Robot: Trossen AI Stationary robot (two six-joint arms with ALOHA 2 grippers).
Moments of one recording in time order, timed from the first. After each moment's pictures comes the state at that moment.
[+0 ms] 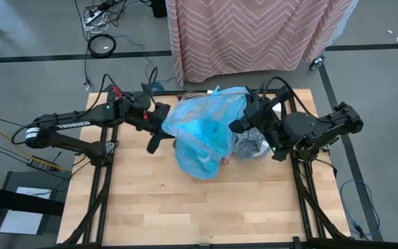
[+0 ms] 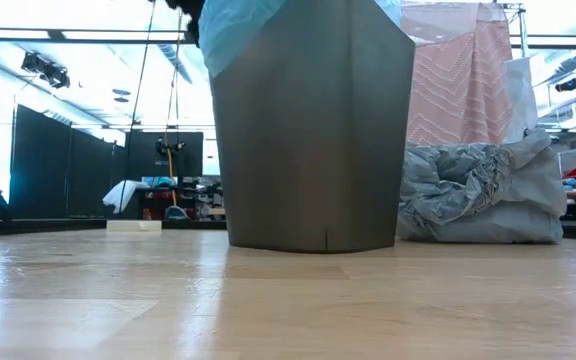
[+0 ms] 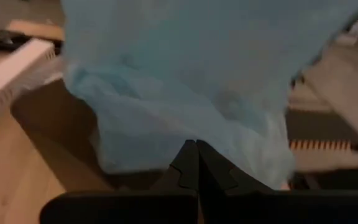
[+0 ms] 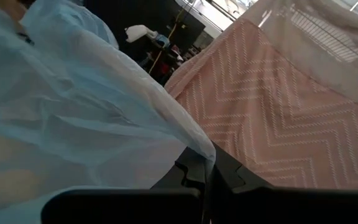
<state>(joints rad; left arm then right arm) 0.21 1.13 1.06 -0.33 0.43 -0.08 0.40 1.42 1.62 0.03 1.57 -0.84</state>
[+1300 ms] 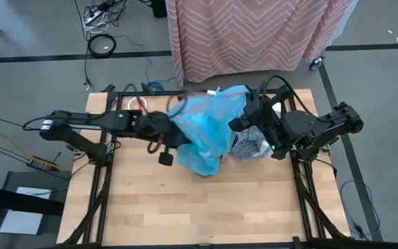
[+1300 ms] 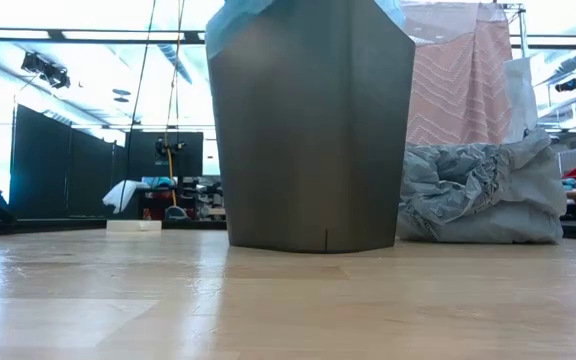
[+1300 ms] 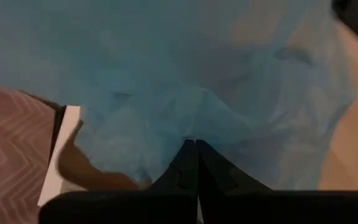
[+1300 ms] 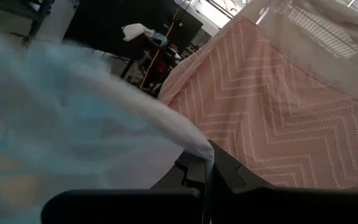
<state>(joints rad) -0.06 1.35 1.37 -0.64 -0.09 0.34 0.39 1.42 1.62 0.03 1.57 -0.83</state>
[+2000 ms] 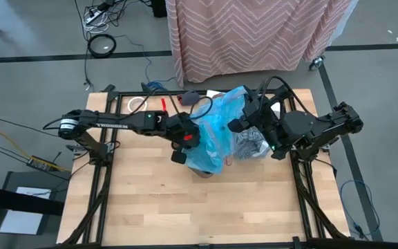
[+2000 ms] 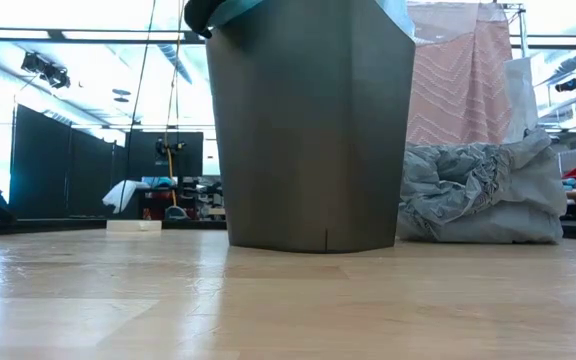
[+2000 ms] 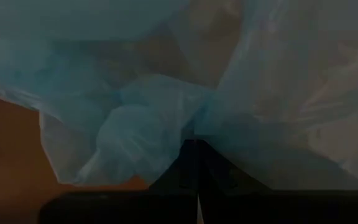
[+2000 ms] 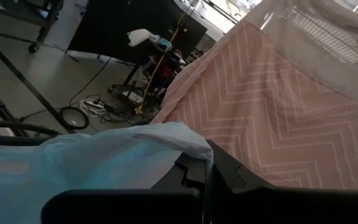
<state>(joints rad) 0.04 1.59 1.37 -0.61 0.01 0.43 0.39 1.42 1.62 0.02 1.54 -0.82</state>
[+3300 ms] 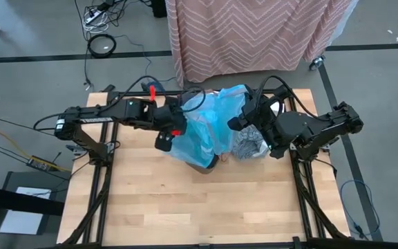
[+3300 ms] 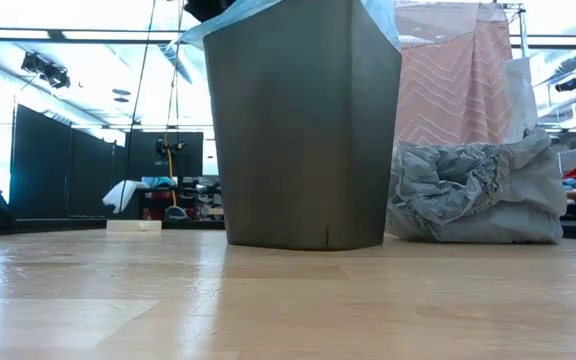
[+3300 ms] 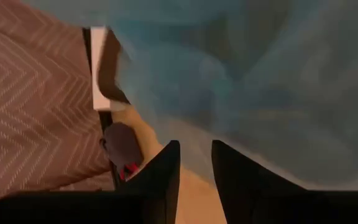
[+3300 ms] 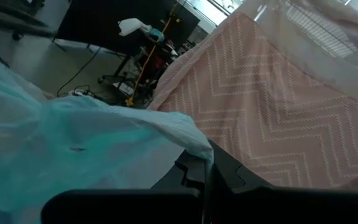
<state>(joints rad) 0.02 1.54 1.67 -1.14 -0.31 0.46 0.37 1.42 1.62 -0.08 1.57 -0.74</state>
